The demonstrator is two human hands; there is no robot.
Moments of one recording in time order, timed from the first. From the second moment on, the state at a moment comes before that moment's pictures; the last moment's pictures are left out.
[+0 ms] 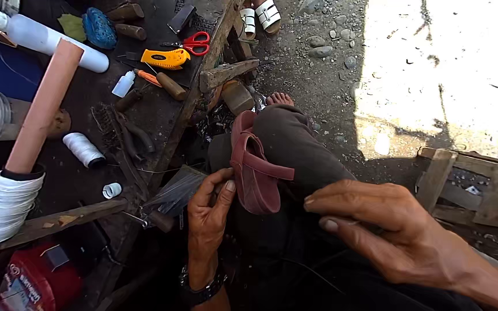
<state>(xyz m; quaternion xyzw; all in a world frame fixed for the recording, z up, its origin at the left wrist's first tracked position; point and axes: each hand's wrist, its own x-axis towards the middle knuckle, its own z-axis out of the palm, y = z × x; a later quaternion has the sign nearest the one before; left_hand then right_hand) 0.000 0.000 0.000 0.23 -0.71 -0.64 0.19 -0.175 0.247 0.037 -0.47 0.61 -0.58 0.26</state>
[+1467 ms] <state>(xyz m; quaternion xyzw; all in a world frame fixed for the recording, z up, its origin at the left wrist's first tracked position) 0.005 0.079 0.009 0.35 -0.75 -0.51 0.25 -0.188 0.236 0.050 -0.49 0.52 -0.54 0.45</state>
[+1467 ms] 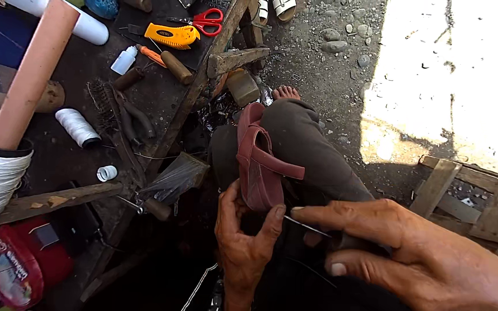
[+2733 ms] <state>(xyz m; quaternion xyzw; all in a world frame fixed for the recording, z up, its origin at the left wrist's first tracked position) 0.015 0.060 0.003 0.33 -0.72 -0.55 0.27 -0.206 0.162 0.014 -0.57 0.64 -0.40 0.33</state>
